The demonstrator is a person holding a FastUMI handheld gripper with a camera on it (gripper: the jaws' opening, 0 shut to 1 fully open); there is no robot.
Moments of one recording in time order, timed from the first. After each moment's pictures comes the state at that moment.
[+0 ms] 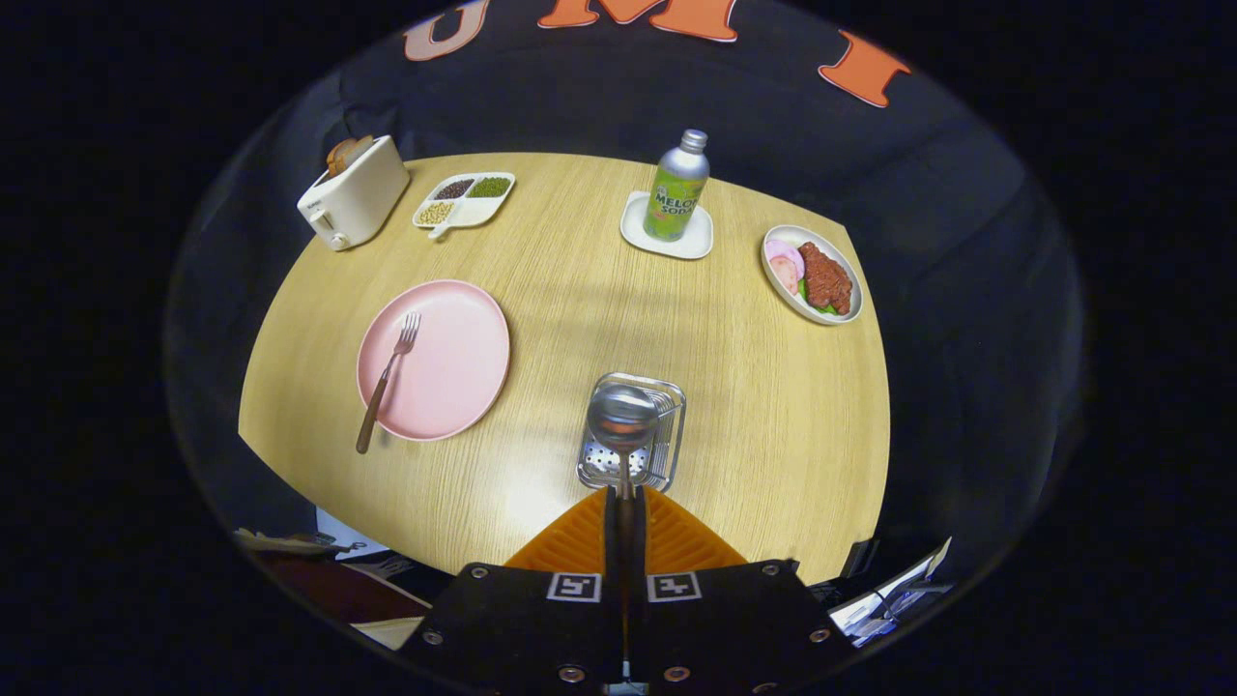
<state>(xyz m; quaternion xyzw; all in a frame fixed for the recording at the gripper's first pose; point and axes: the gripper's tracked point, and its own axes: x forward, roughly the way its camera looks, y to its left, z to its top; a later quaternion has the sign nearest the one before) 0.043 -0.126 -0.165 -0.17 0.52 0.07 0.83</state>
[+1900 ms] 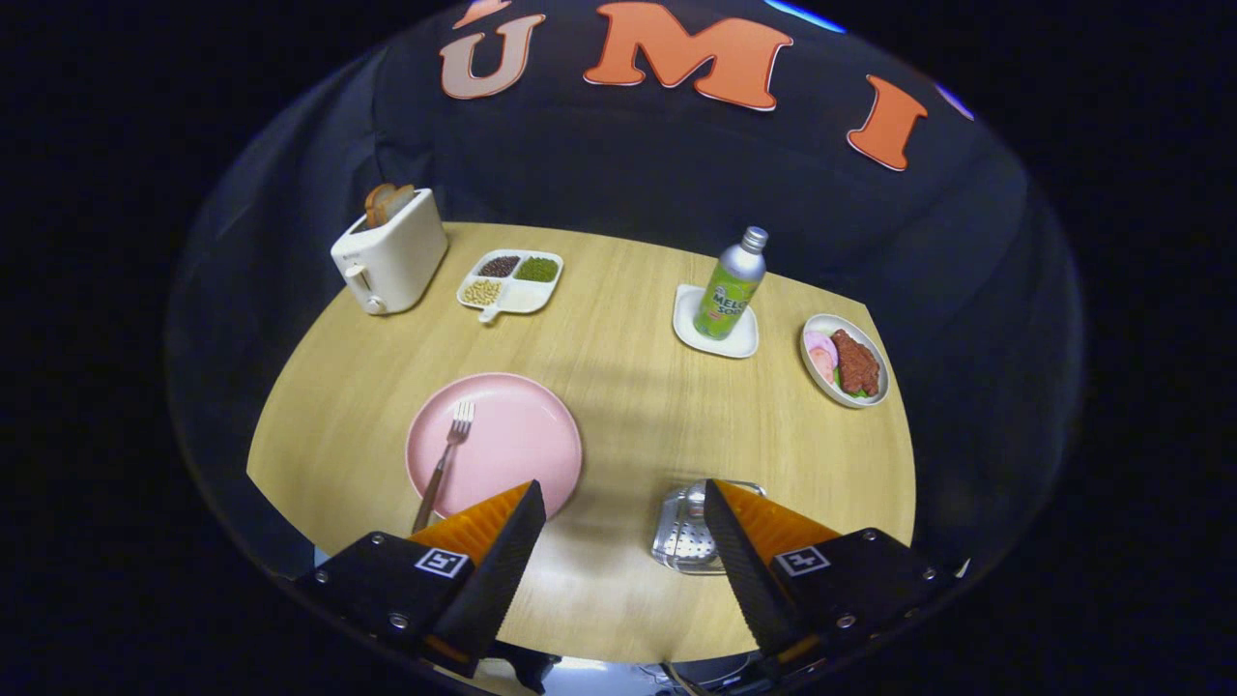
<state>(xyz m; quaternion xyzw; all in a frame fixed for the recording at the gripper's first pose) 0.077 -0.005 -0.146 -0.15 0.37 0.10 0.91</state>
